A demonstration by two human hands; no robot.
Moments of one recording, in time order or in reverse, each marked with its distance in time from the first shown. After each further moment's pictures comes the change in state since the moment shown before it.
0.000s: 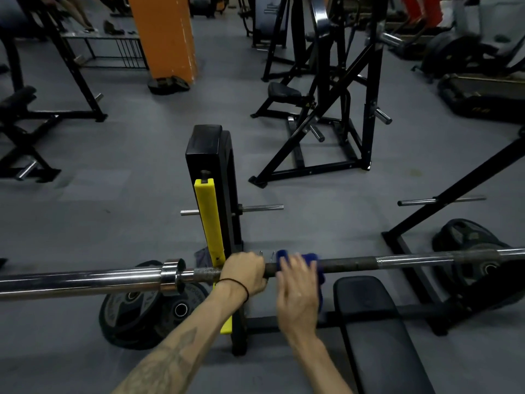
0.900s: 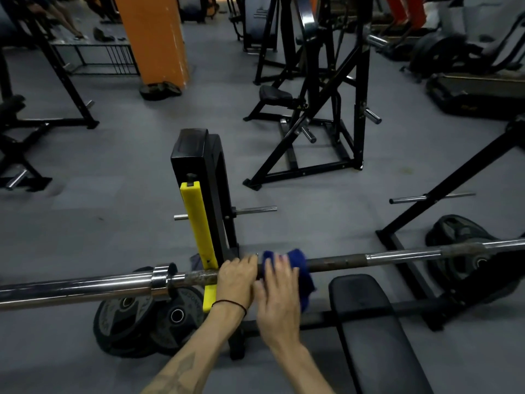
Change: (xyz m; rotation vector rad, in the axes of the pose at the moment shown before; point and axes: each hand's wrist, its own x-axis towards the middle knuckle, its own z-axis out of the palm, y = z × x) left_hand -0.008 0.016 0.028 -0.069 0.272 -0.071; right_hand -0.011 -0.021 -0.001 0.006 -0.141 0.087
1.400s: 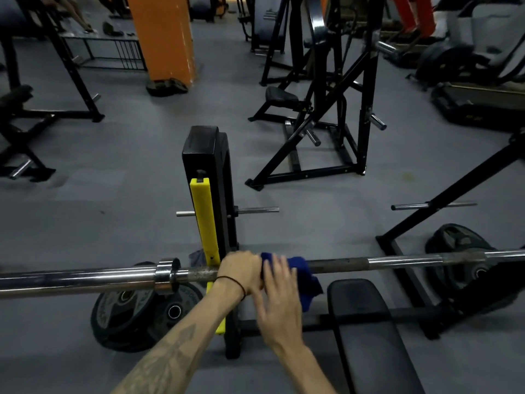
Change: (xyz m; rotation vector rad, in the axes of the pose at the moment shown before) left_hand 0.020 -0.004 -0.029 0.049 -0.275 0.038; right_hand 0.000 0.009 -0.005 -0.104 -0.087 -0.087
